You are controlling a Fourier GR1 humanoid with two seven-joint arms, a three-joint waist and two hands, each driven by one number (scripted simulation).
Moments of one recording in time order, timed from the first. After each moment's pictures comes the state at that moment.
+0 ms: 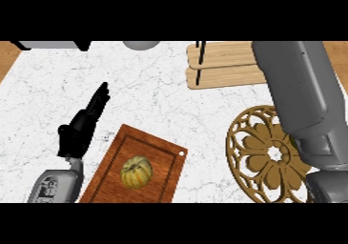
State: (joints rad) left arm -0.18 0.09 -0.01 -1.45 -0.13 -0.04 0.03; right arm -1.19 -0.17 -0.17 -0.88 0.95 -0.61 0.37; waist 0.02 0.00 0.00
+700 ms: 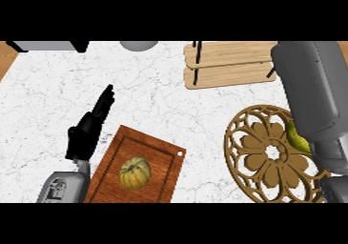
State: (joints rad) left arm -0.17 0.05 -0.03 -1.45 -0.16 -0.01 0.03; right arm -1.11 -0.23 -0.18 -0.88 1.07 -0.65 0.58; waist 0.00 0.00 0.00
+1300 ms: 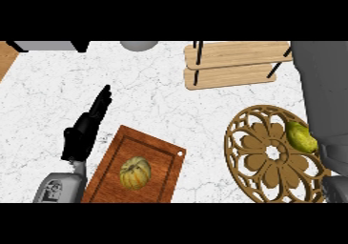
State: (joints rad) left arm -0.16 0.07 -0.03 -1.47 -0.16 -0.02 0.04; right arm -1.12 -0.24 -0.23 -1.05 0.87 -0.56 0.54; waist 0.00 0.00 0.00
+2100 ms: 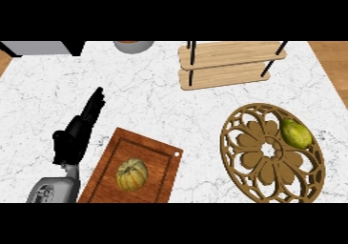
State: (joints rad) left arm -0.13 0.08 0.00 -1.50 -0.14 -0.03 0.05; right arm -1.01 -0.46 -0.45 -1.43 0.70 -0.37 0.85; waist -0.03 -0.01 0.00
